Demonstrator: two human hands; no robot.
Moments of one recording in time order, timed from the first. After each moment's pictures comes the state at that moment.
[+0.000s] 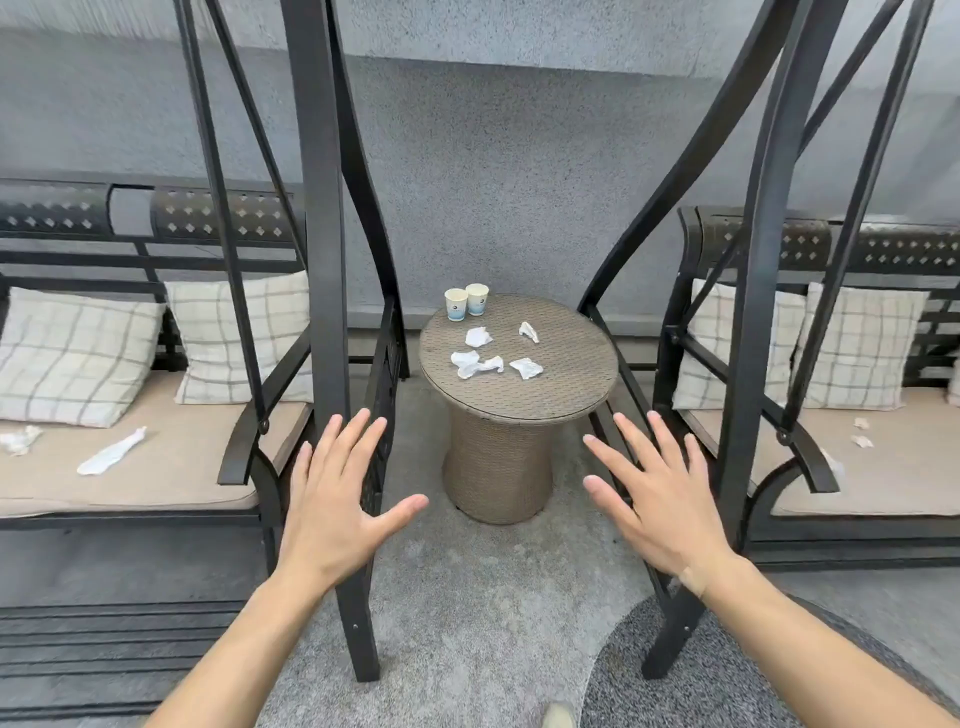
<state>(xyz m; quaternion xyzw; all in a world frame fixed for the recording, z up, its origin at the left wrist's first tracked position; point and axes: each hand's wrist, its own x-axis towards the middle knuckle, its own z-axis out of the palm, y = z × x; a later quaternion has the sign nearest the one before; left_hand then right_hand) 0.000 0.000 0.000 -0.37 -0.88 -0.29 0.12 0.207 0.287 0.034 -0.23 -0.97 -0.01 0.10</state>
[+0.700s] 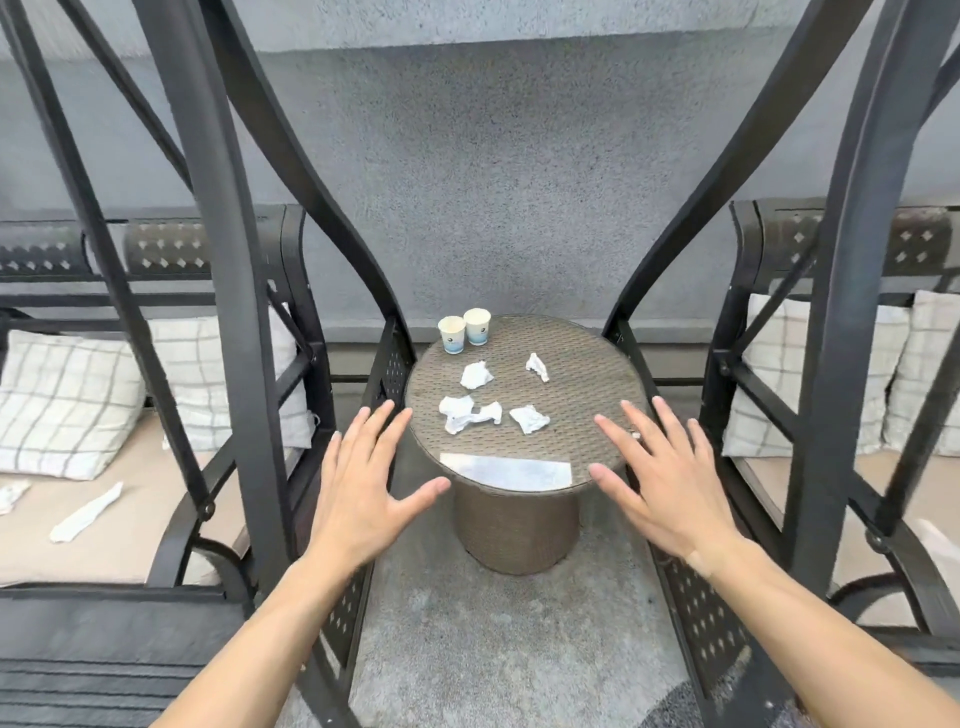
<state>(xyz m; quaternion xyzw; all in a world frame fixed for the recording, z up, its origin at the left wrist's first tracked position) -0.127 0.226 0.006 -0.35 -0.90 -0.25 0.11 0.058 0.516 0.018 -0.20 -0.97 0.02 0.12</state>
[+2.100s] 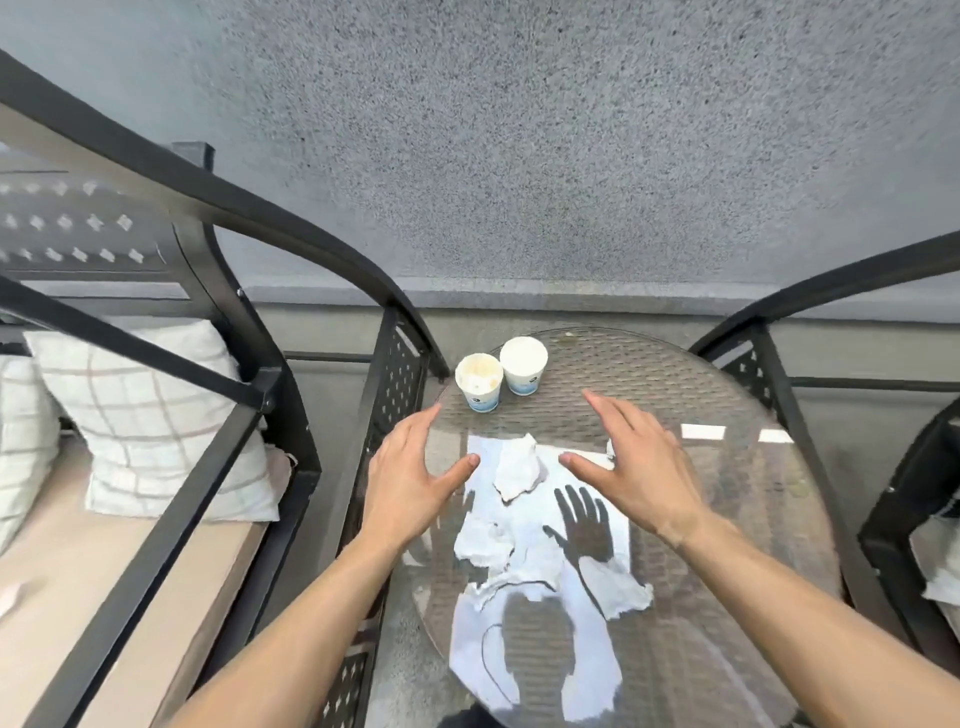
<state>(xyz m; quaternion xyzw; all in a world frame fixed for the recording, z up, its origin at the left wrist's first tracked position) -0.509 0.452 -0.142 -0.21 -0.93 -0.31 -0.06 -0.382 0.693 -0.122 -0.17 -0.96 0.21 0.04</state>
